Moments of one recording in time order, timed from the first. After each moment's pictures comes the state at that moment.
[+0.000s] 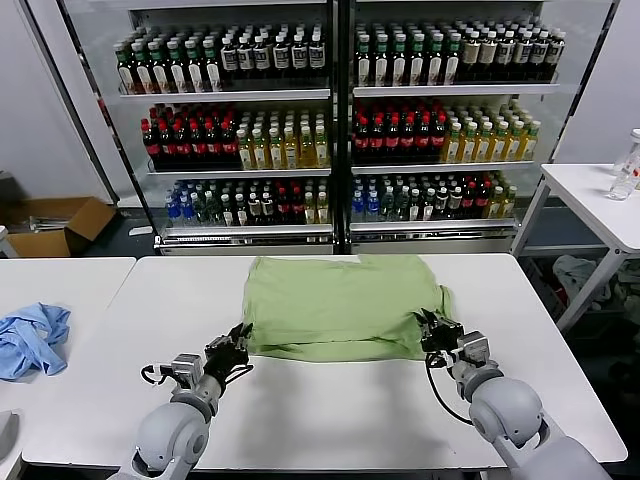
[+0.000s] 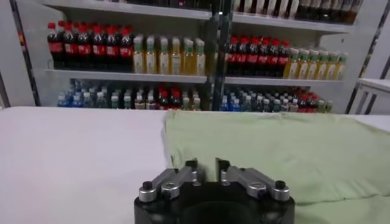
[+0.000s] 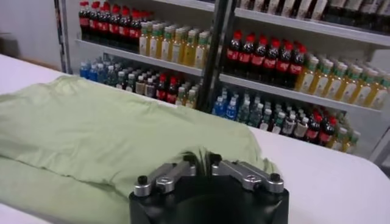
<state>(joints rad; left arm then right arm) 1.20 -1.17 -0.32 -1.89 -0.49 0.42 -0.18 -1.10 0.94 0.22 1.89 0.43 -0.45 0.14</state>
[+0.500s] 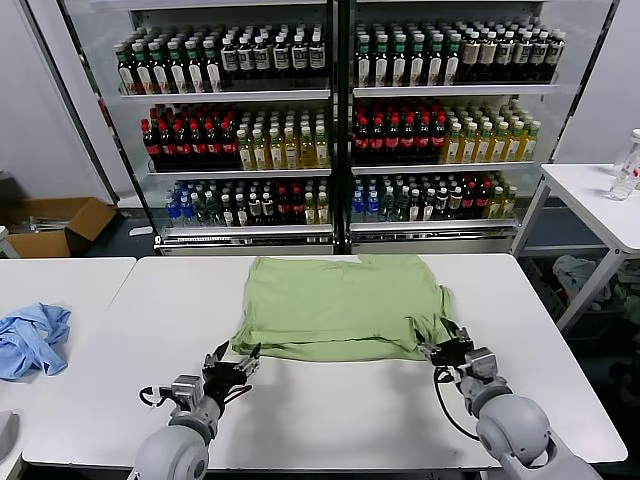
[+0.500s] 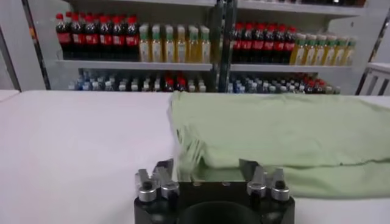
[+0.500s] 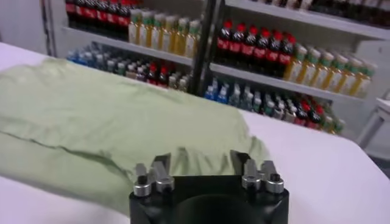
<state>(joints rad) 1.29 -1.19 -0.33 -1.90 -0.45 0.43 -0.19 -1.18 0.93 0.31 1.87 0.45 -0.51 0.15</state>
